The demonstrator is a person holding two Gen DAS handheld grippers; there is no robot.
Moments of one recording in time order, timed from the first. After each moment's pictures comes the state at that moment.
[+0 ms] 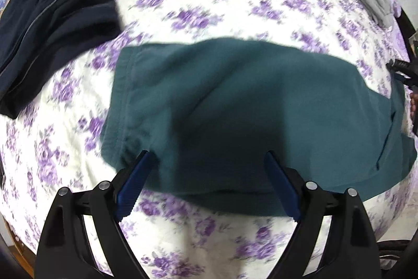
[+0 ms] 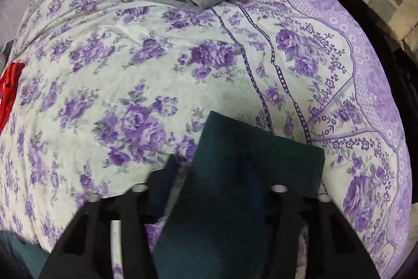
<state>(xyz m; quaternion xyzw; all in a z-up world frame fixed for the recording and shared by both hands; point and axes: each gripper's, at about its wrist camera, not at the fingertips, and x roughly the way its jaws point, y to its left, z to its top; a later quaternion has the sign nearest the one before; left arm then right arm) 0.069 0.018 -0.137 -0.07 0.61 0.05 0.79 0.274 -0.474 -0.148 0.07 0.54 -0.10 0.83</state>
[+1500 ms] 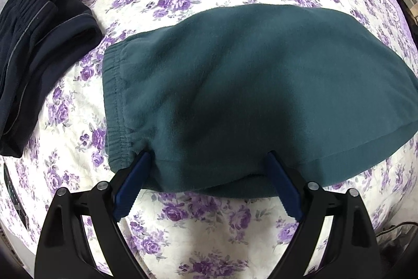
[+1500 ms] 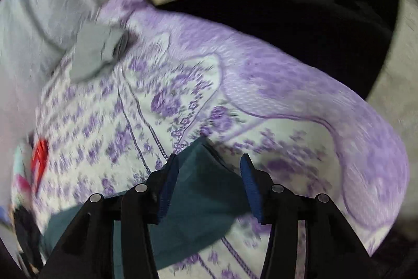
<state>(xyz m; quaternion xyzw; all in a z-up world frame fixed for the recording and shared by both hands) 0.055 0.015 -0.156 0.03 0.64 -0.01 0.77 0.022 -0.634 -0.122 0.27 0.44 -0.15 0.84</state>
